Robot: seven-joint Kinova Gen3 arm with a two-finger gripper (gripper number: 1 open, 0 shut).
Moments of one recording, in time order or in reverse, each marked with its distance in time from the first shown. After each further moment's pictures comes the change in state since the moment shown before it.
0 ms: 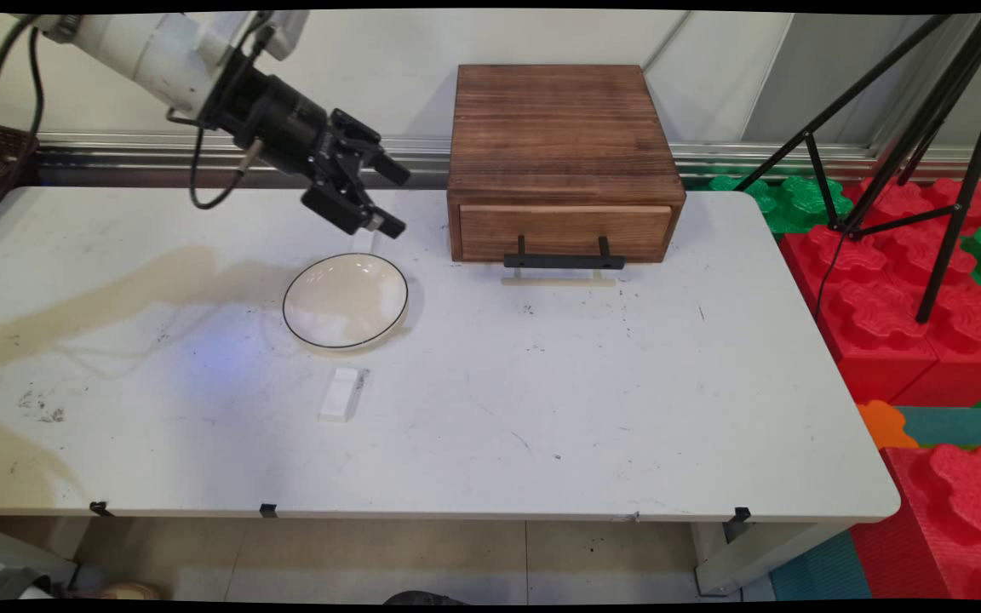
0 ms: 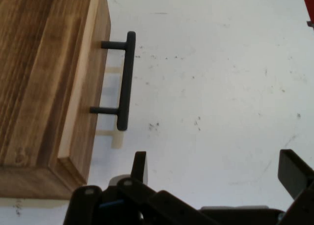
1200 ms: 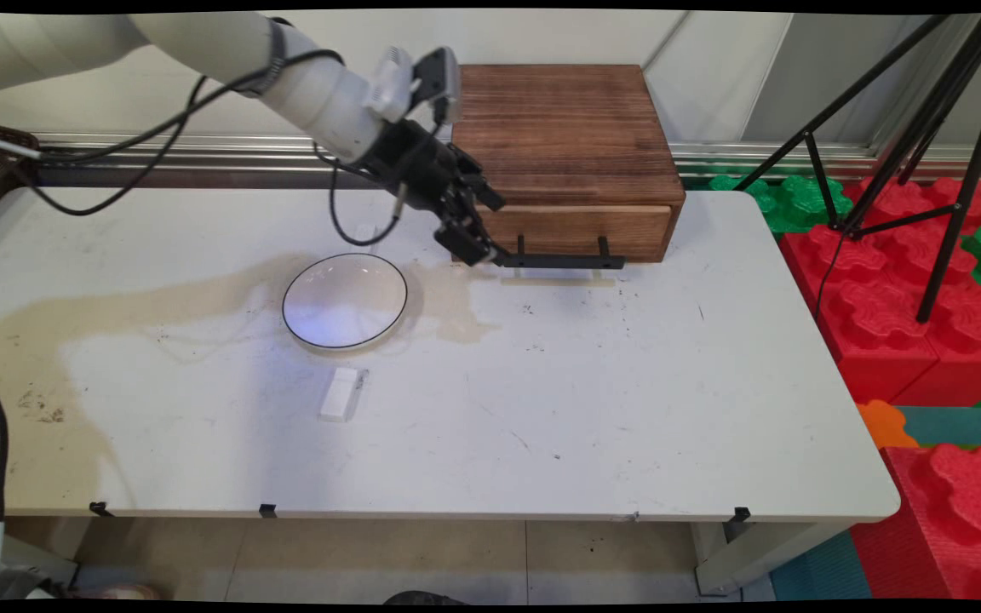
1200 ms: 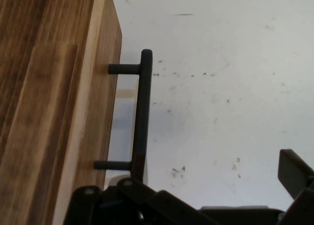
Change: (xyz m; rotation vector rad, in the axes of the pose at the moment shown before) arm 0.054 0.001 0.127 0.066 -0.075 0.053
